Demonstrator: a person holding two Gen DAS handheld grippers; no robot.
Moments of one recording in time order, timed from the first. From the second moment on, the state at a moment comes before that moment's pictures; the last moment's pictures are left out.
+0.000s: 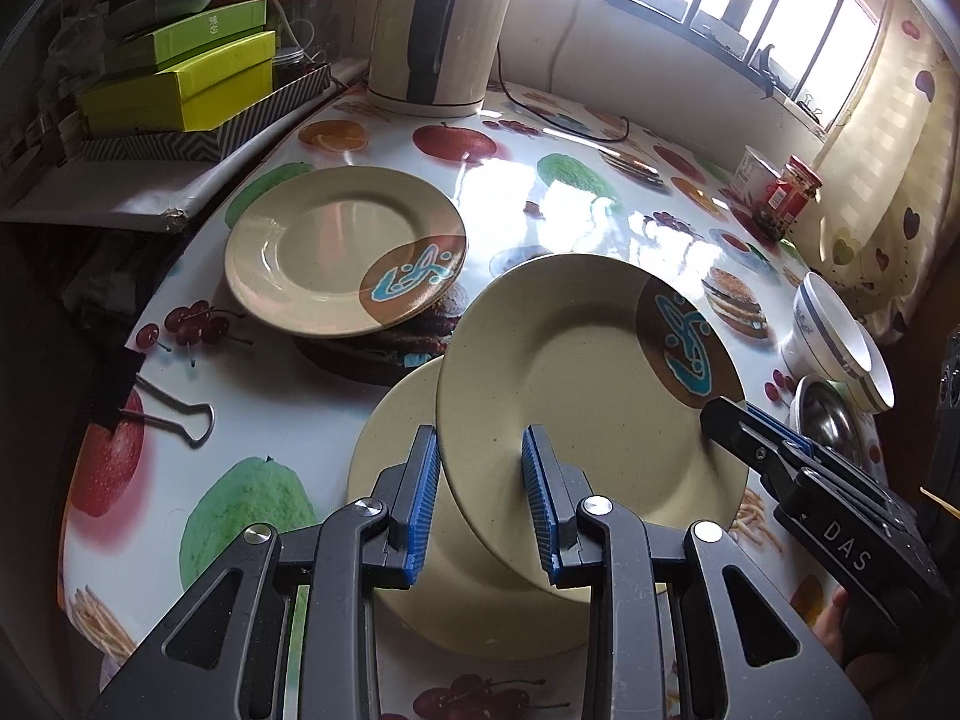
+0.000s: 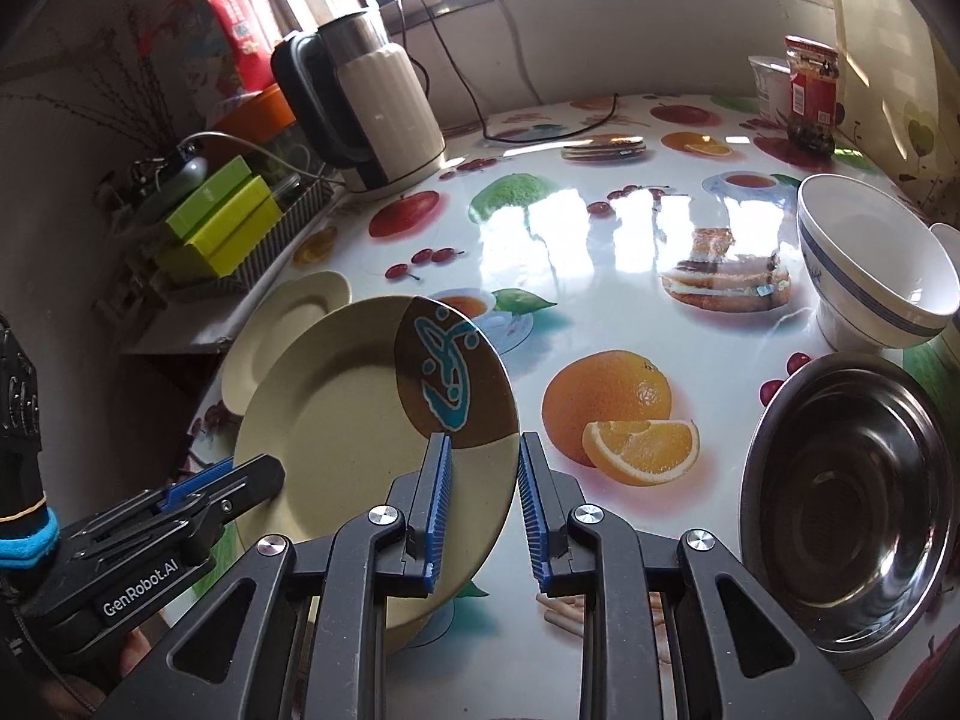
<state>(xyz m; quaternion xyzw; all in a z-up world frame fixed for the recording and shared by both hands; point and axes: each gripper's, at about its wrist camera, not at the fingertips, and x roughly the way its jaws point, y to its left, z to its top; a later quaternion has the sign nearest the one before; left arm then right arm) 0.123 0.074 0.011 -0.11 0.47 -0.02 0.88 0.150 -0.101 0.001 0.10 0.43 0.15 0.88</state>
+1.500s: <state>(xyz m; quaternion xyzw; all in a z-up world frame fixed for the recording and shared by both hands) 0.093 0.098 -0.011 -0.13 0.49 0.01 0.86 0.131 -0.063 -0.018 0.04 0.45 0.17 0.88</state>
